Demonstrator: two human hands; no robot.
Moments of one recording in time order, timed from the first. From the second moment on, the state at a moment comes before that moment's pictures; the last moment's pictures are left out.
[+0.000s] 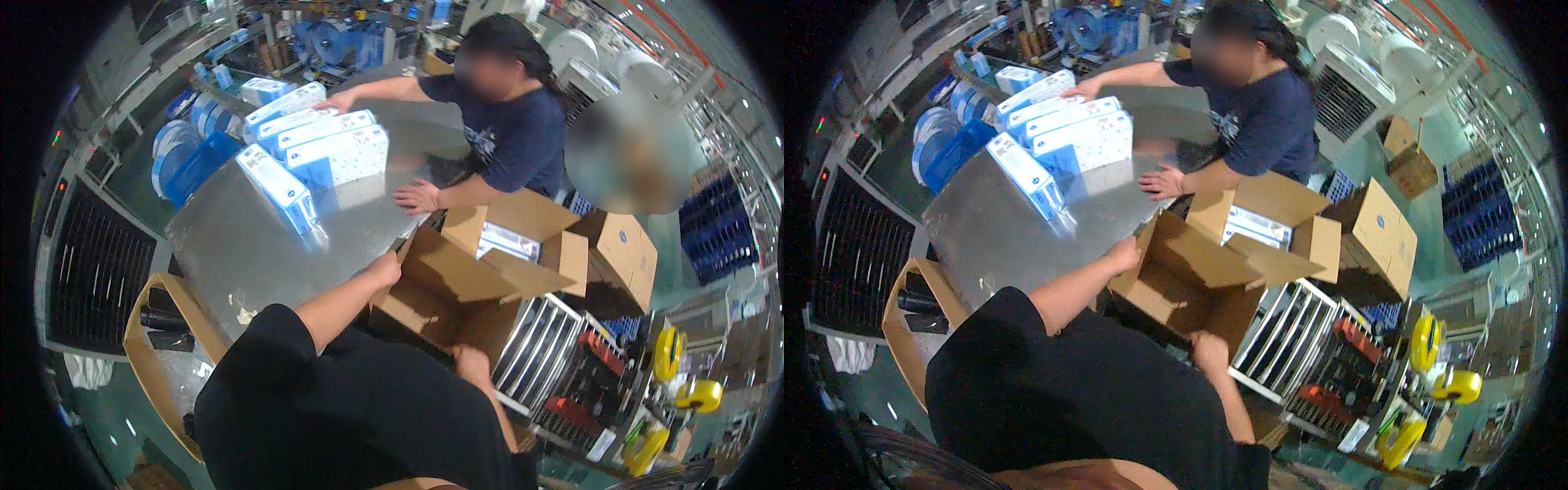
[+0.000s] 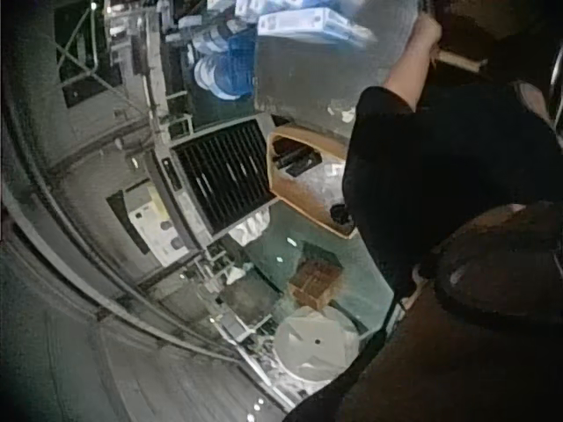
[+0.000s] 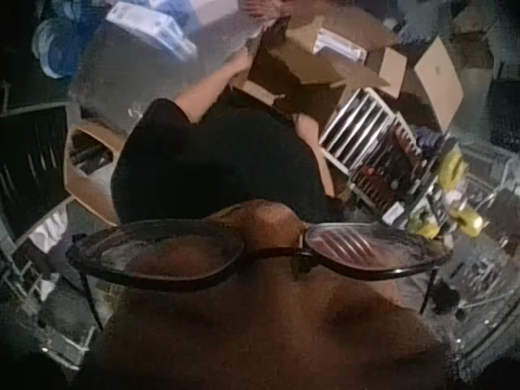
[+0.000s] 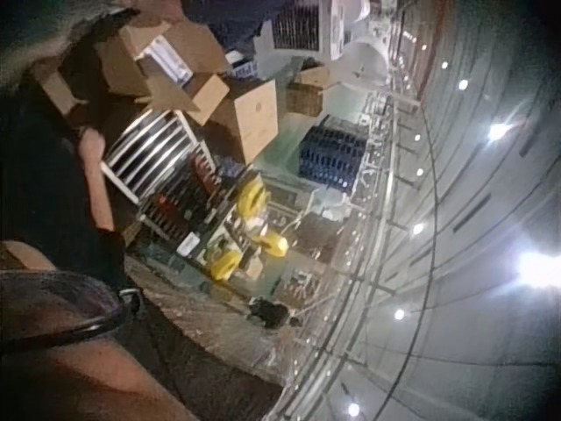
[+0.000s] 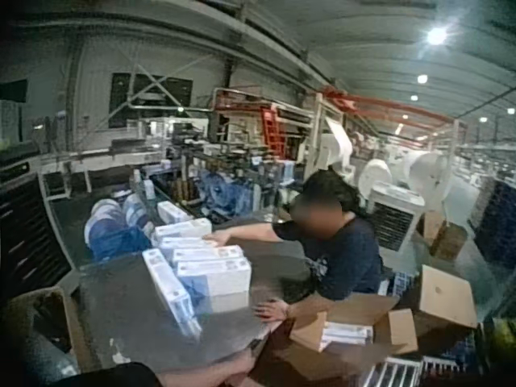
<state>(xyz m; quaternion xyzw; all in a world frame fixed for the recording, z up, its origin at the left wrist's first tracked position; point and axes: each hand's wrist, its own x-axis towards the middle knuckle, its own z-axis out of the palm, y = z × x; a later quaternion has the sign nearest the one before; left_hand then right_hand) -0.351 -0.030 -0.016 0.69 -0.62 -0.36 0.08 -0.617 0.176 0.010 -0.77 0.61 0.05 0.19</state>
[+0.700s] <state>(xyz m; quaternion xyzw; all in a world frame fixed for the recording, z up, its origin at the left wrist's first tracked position) -0.056 -0.145 0.079 0.70 -0.68 -0.21 -0.01 -0.530 0.115 0.017 -0.62 0.64 -0.28 0.36</state>
